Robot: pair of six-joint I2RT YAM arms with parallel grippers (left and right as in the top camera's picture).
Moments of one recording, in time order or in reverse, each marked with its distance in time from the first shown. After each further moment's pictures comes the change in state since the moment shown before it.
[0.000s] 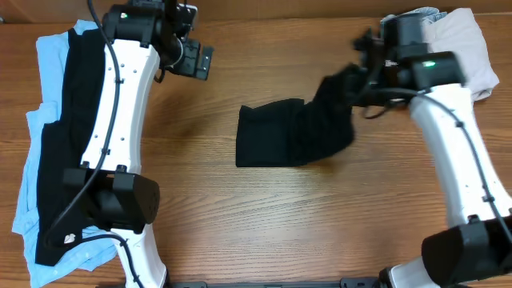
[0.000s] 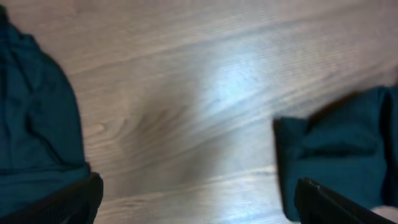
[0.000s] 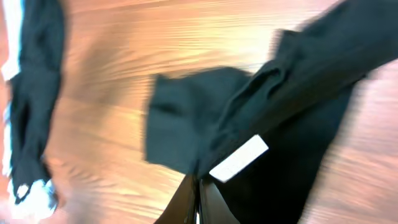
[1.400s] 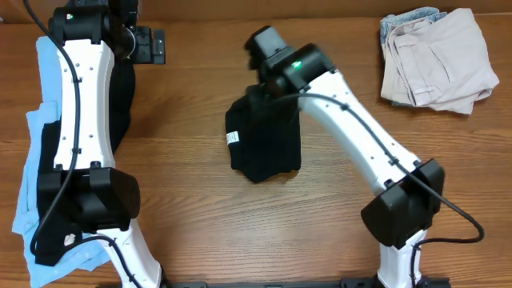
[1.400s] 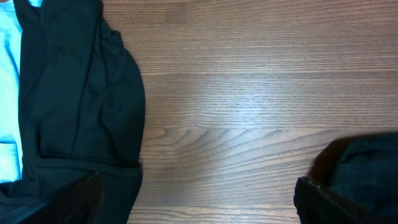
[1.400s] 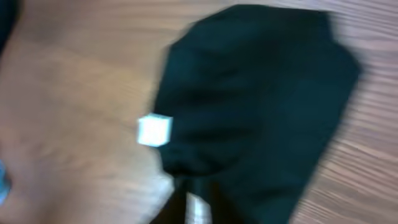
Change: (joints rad) left arm 0.174 0.000 0.000 0.070 0.000 -0.030; right arm 0.346 0.348 0.339 -0.175 0.295 0.148
